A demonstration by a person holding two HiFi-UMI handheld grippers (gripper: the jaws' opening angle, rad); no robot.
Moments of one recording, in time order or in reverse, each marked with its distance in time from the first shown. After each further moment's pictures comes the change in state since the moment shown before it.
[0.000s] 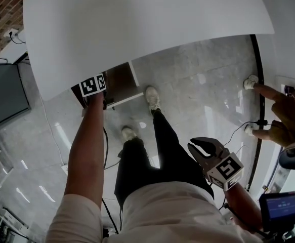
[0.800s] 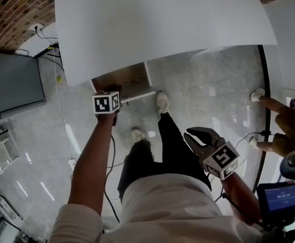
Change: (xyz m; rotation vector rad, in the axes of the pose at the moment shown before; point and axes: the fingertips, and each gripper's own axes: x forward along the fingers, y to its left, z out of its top) left arm -0.144 -0.043 -0.022 0.182 -0.056 -0.098; right arm -0.008 0.053 0.063 -0.108 -0.110 0.065
